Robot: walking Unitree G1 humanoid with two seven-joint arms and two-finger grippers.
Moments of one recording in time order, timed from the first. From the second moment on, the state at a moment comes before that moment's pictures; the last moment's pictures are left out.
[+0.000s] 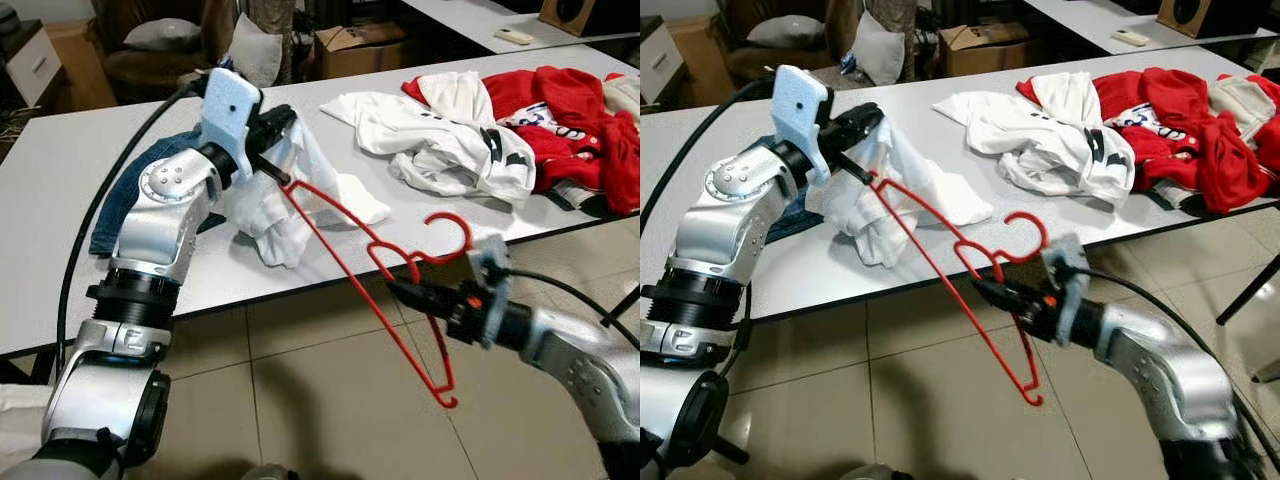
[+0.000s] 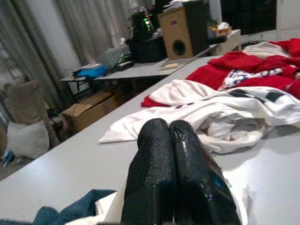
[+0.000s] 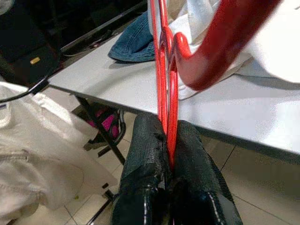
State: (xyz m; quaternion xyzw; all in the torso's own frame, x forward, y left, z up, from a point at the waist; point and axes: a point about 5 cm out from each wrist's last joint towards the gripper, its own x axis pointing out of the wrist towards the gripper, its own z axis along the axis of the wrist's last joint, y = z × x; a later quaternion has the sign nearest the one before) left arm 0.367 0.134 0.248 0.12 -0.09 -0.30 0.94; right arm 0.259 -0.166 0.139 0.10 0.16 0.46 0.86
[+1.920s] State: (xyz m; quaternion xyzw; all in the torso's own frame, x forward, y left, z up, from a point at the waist) left arm 0.357 0.127 0.219 0.24 -0.01 -0.33 0.91; right arm 0.302 -0.143 0.137 0.18 0.16 0.38 0.89
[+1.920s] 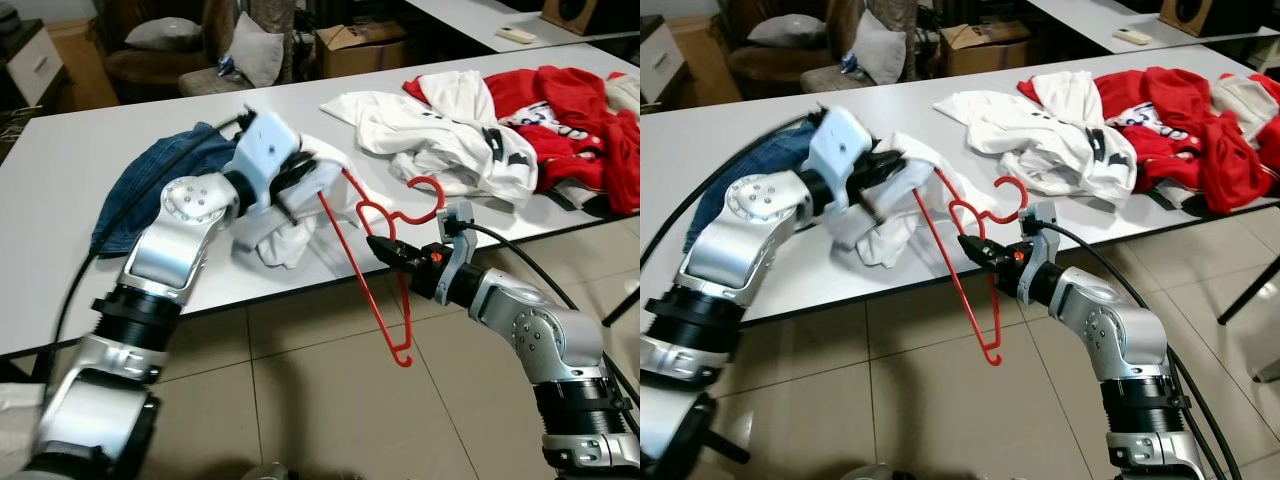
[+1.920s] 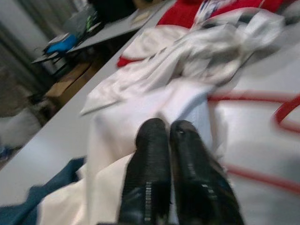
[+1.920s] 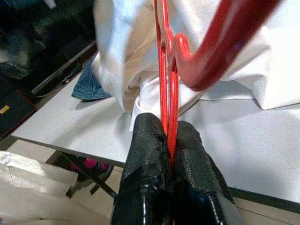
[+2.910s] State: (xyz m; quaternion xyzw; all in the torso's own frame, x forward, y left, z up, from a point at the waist) left arm 0.325 0.132 0.149 0.21 0.10 -0.24 0.94; right arm 0.302 -0.139 0.141 0.20 0.16 0.39 0.88
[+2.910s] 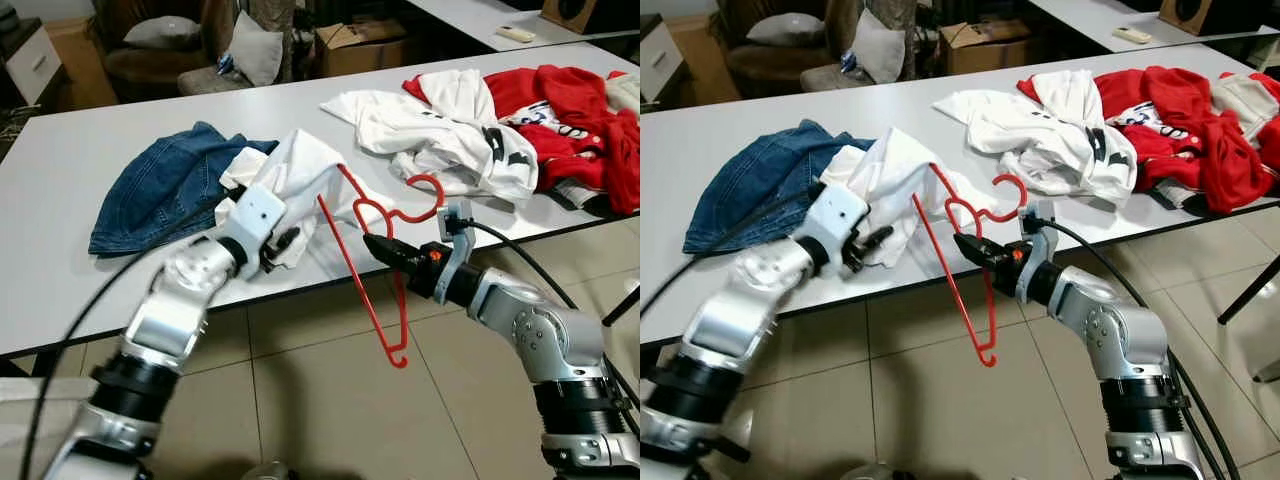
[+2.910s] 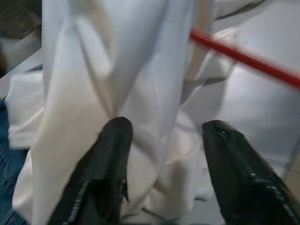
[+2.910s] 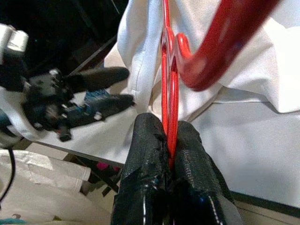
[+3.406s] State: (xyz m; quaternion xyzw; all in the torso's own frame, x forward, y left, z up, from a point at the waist) left arm 0.338 0.132 0.122 0.15 0.10 -0.16 0.97; right arm 0.302 -0.139 0.144 0.21 0.16 0.40 0.88
